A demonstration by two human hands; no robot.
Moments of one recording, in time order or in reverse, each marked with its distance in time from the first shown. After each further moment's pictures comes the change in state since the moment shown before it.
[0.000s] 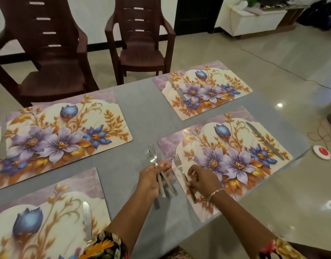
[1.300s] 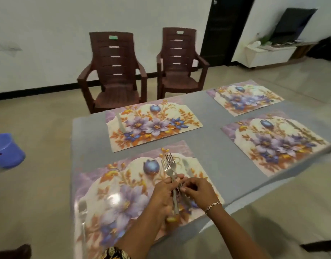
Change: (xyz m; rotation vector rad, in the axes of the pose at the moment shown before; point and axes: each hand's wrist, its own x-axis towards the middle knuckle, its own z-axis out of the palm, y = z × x) left_hand -0.179 0.016 -0.281 0.001 -0.241 0.119; right_hand -0.183 -0.265 0.169 0.520 0.171 -0.188
